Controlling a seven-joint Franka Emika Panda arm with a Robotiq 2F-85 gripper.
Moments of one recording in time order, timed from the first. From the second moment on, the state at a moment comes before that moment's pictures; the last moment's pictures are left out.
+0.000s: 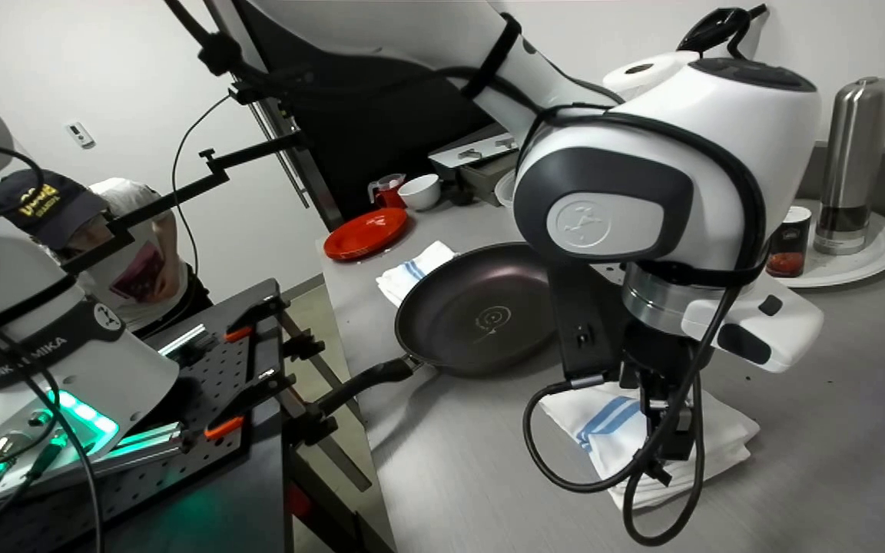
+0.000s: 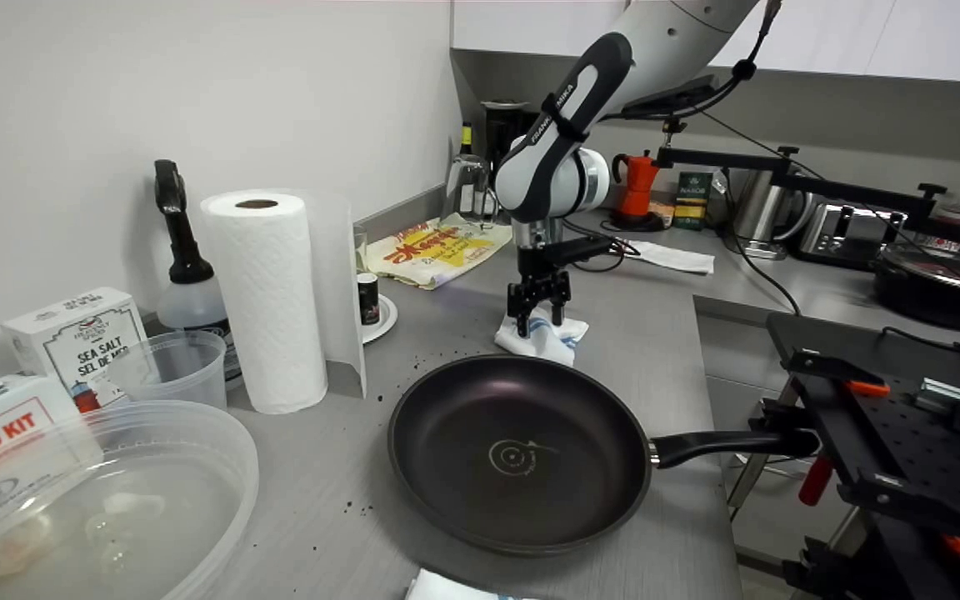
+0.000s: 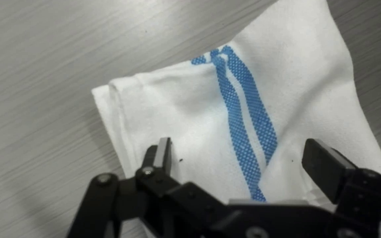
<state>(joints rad) -0.40 1.09 -0.14 -1.49 0.18 2.33 -0.12</state>
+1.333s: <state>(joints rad) -0.37 1.09 -0.15 -1.48 0.15 2.33 -0.06</state>
